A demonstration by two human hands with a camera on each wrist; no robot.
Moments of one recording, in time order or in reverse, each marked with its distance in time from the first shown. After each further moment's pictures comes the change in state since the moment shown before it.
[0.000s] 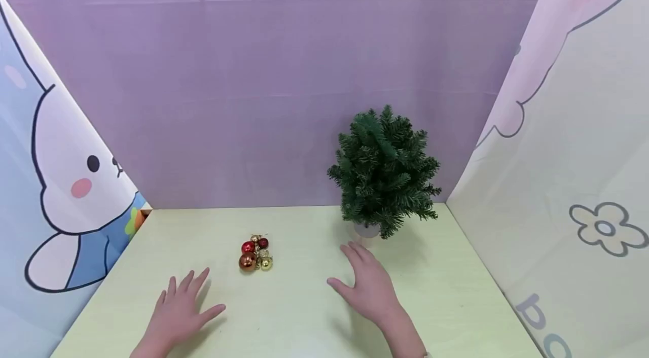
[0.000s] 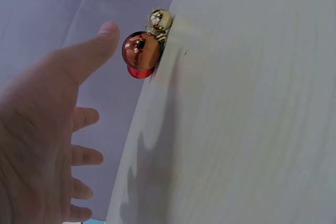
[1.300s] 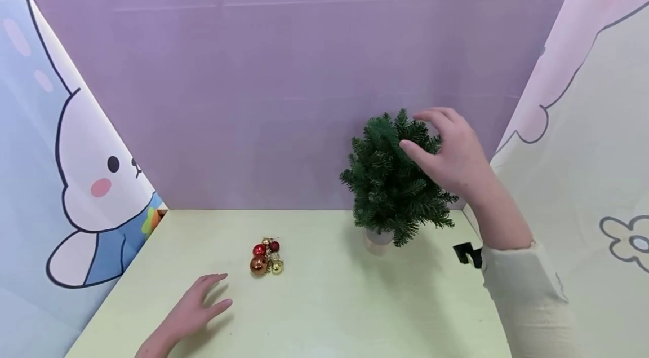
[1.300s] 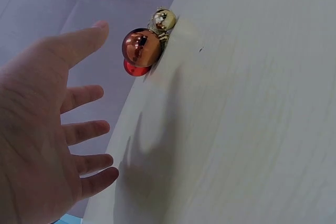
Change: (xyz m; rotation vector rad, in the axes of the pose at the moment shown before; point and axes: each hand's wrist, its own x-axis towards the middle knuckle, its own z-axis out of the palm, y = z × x) left_hand 0.013 -0.007 0.002 -0.392 -0.025 0.018; right_hand 0.132 -0.017 -0.239 0.036 0.232 -0.165
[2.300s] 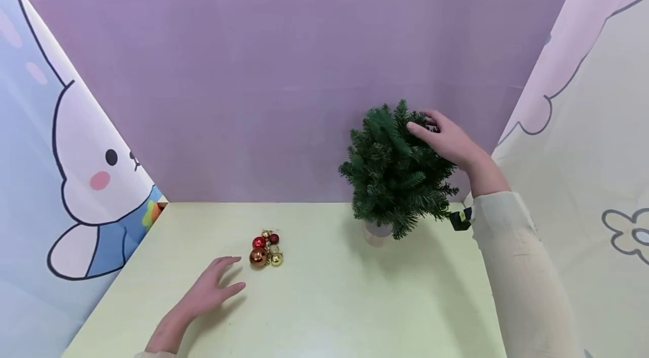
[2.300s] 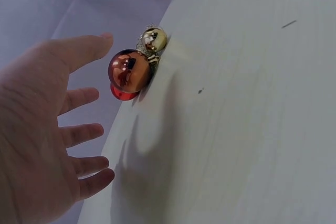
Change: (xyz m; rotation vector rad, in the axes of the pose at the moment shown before) left_hand 0.026 0.015 0.017 -0.062 -0.012 0.085; right_hand 0.034 0.107 0.024 0.250 -0.396 0.369
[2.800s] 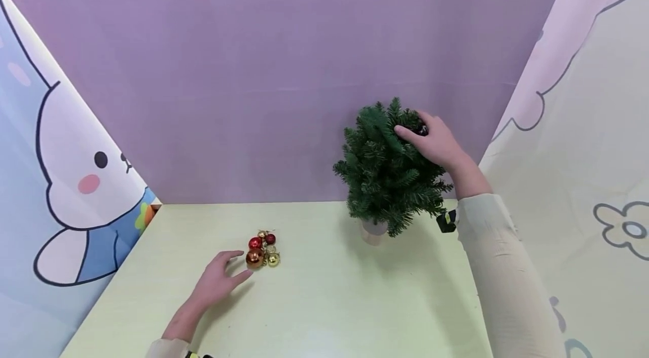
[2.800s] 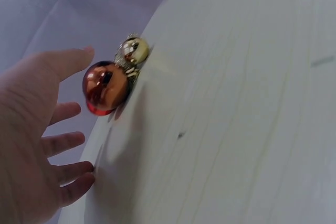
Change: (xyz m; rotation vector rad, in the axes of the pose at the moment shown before) left_hand 0.024 0.002 0.021 -0.003 0.072 -0.075; right_hand -0.002 0.001 0.018 -0.094 0.096 0.046
